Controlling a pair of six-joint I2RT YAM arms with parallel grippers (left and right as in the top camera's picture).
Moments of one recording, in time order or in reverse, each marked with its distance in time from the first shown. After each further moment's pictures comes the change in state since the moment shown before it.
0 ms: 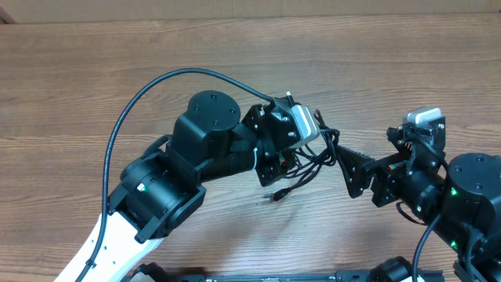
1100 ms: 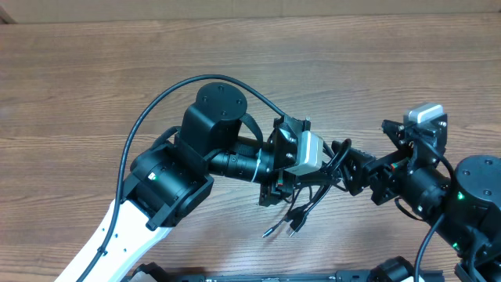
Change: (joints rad) left arm 0.010 0.042 0.000 0.037 0.521 0.013; right arm 0.004 -0.005 0.000 0.084 -0.005 -0.021
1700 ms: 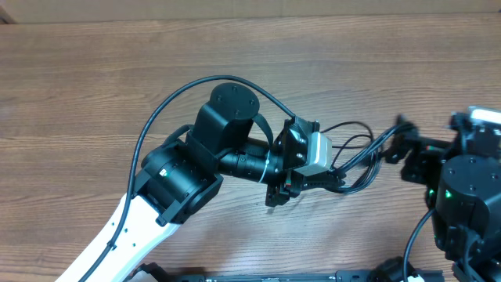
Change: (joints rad) left arm -0.025 0.028 0.000 -0.018 -0.018 0.001; right arm 0.024 0.007 0.000 -0.113 0.741 0.169
